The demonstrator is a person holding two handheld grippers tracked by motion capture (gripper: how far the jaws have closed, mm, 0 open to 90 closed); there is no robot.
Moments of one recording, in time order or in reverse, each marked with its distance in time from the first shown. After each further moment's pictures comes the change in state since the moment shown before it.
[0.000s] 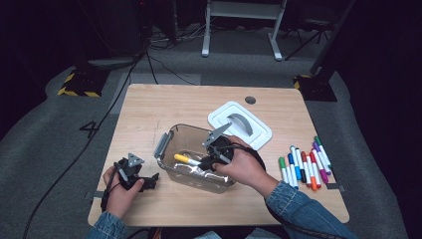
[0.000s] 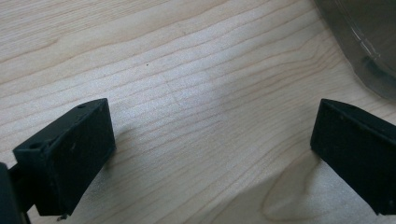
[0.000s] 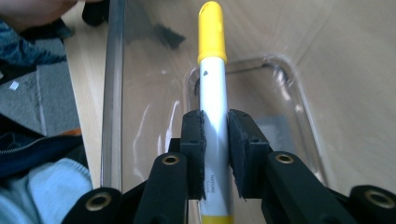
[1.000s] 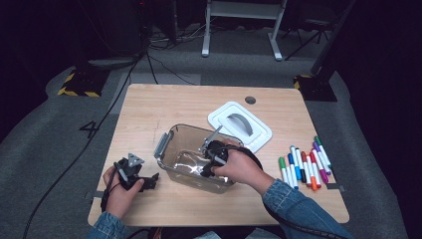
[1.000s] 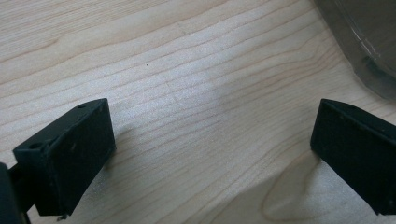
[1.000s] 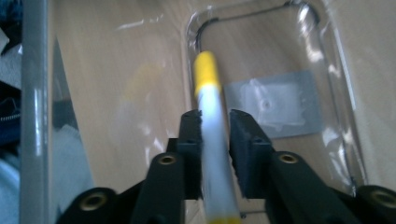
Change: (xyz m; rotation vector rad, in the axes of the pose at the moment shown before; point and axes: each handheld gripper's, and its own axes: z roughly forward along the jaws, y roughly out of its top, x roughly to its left) left arm 0.000 0.000 0.000 0.000 0.000 0.001; right arm -0.012 -0.007 0.027 0.166 0.051 0.044
